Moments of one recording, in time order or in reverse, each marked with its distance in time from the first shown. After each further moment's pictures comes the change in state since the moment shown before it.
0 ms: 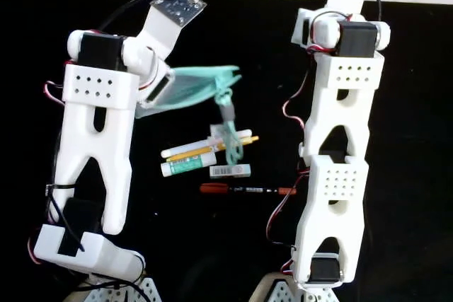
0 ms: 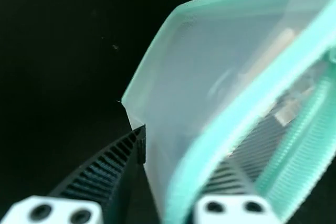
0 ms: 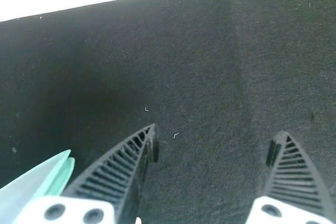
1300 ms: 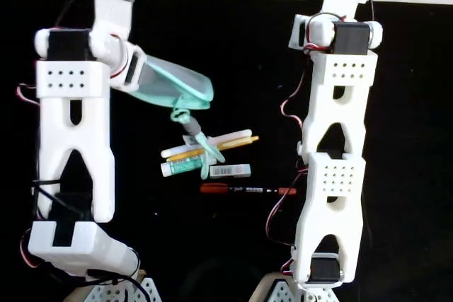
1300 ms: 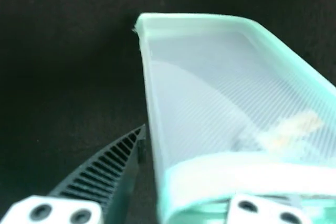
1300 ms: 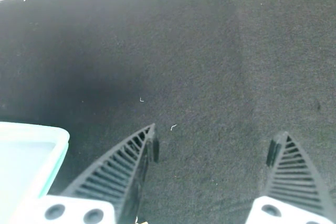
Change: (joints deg) left arm -9.6 0.4 1.2 -7.7 10.2; right arm 0.1 3.7 0.0 0.0 0.0
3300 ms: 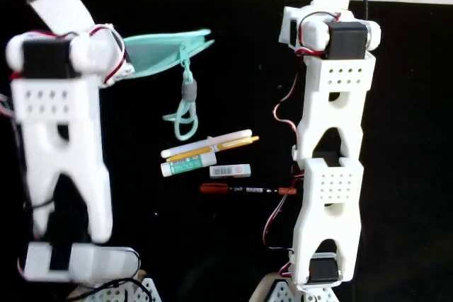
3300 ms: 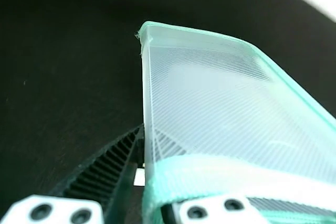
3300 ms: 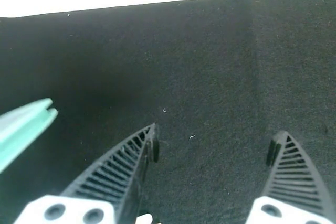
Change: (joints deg) left arm 1.7 -10.5 -9.5 11.5 45.1; right arm -3.5 -6.1 0.2 0.1 1.5
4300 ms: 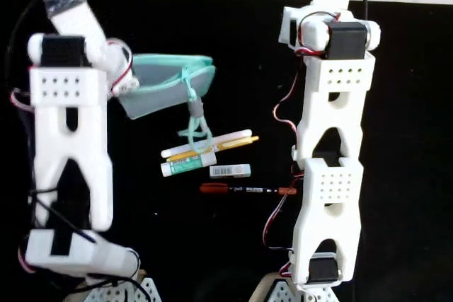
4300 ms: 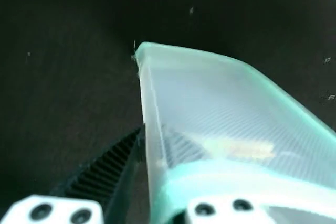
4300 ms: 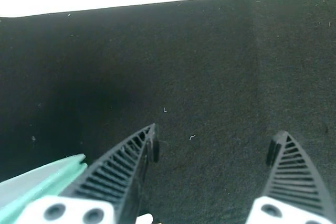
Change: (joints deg) left arm -2.2 13.0 8.7 -0.4 -2.6; right arm -0.1 0.0 0.0 0.1 0.0
